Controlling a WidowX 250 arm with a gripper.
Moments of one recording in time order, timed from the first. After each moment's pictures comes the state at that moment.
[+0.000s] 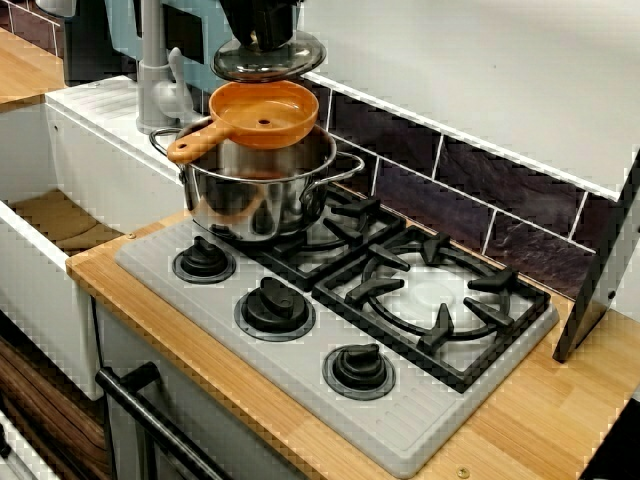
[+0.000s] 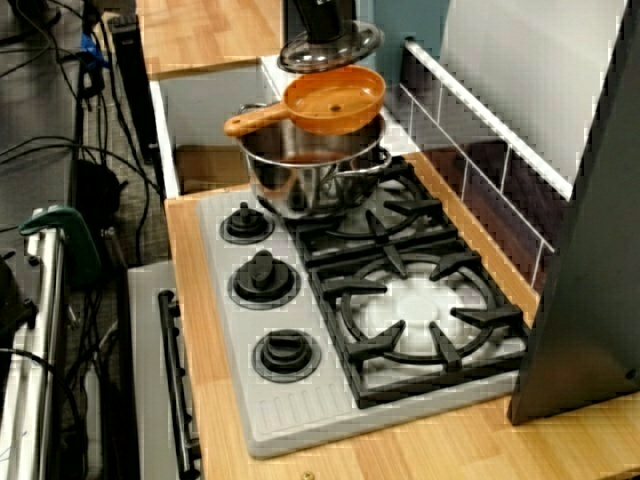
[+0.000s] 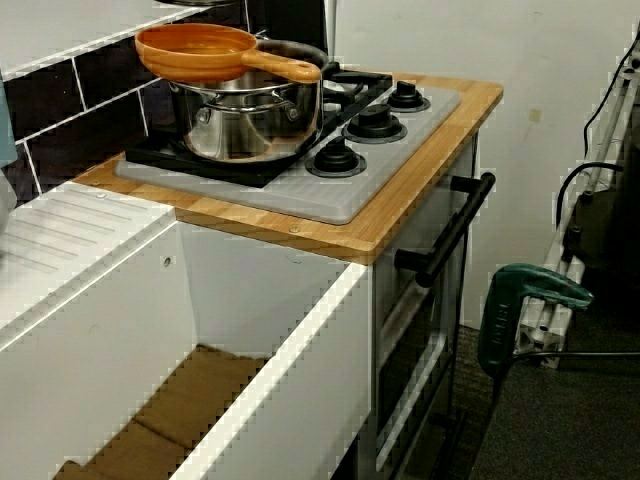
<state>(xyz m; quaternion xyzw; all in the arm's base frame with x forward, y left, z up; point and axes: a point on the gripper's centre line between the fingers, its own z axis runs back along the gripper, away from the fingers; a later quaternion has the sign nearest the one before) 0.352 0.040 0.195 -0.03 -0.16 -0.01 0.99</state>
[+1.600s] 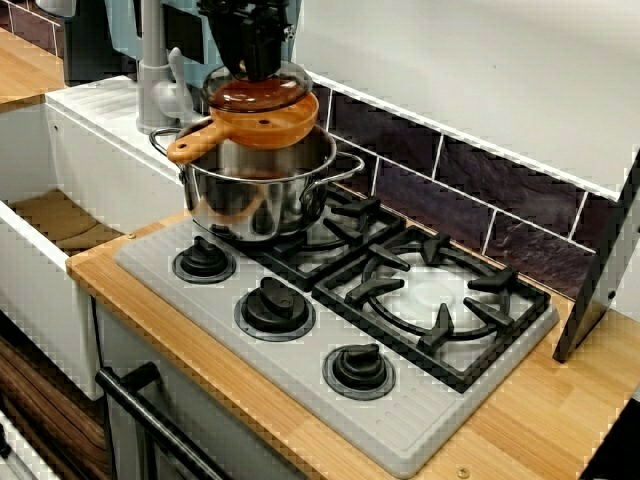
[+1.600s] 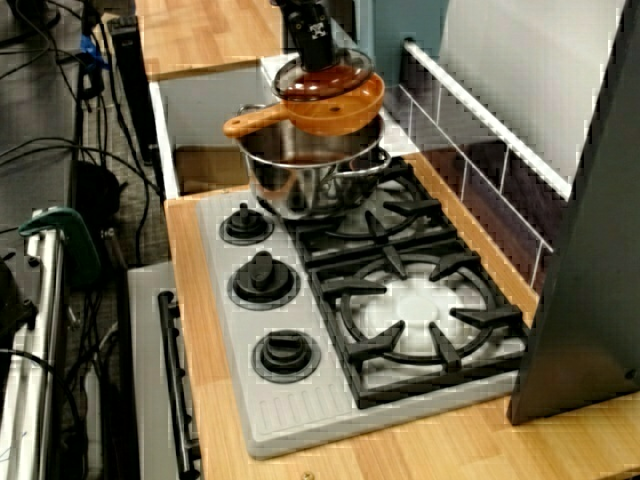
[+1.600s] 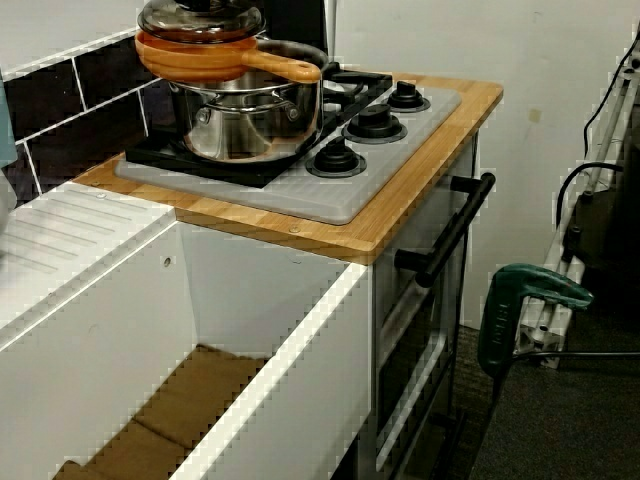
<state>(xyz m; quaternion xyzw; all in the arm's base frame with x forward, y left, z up) 0.347 0.046 0.169 -0.02 -0.14 -0.01 0.99</state>
